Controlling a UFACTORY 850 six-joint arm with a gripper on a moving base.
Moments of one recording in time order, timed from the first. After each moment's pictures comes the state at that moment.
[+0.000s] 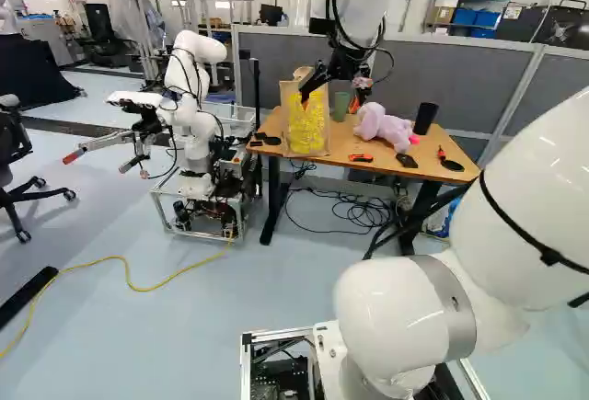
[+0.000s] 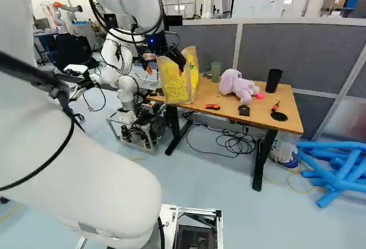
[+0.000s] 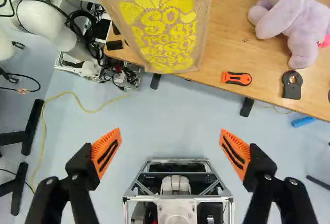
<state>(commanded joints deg) -1.2 9.5 -57.1 2.8 -40.4 0.0</state>
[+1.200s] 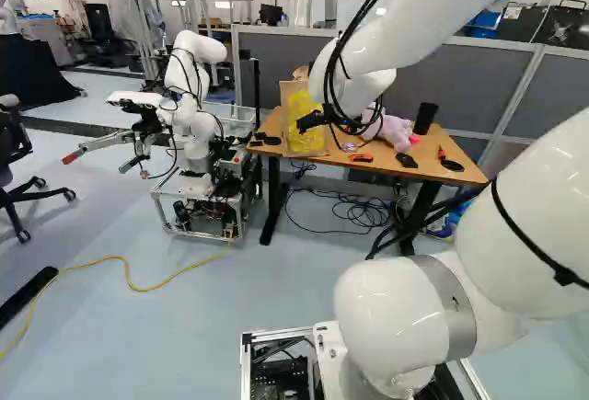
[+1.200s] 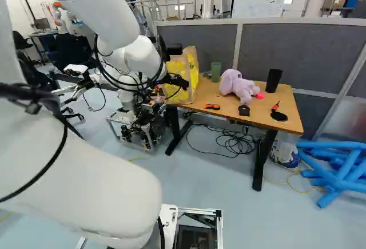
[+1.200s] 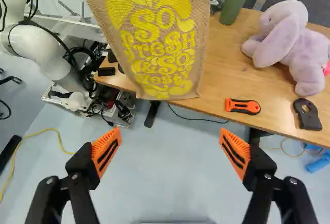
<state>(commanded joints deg) -0.6 12.6 -32.6 1.5 2.2 0.0</state>
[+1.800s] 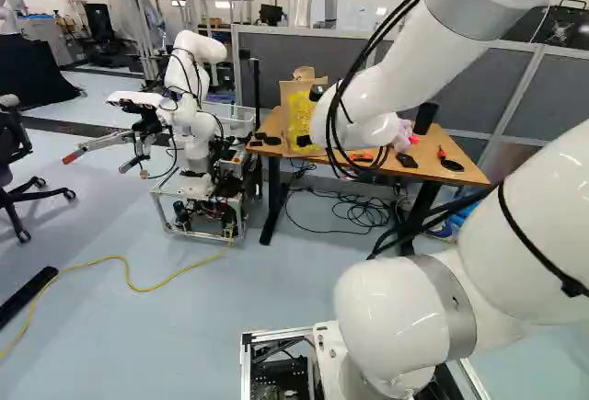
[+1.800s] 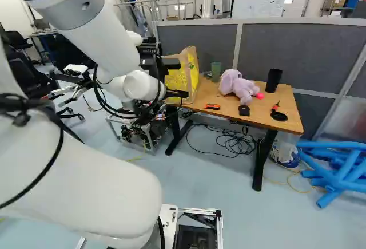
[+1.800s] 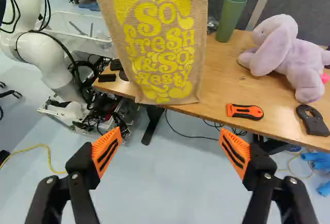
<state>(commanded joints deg) -0.4 14.0 -20.7 0.8 22.8 0.0</state>
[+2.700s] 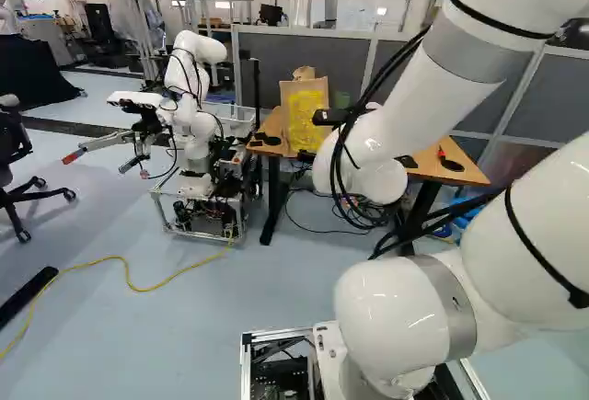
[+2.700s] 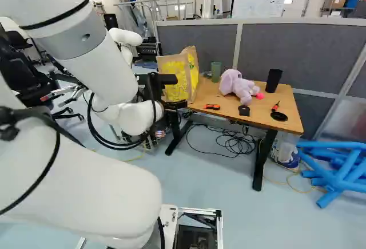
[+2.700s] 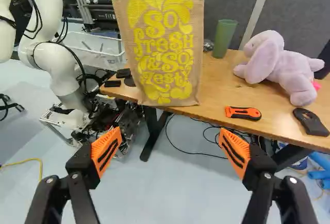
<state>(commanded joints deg) -0.1 15.5 -9.1 0.2 42.9 0.0</state>
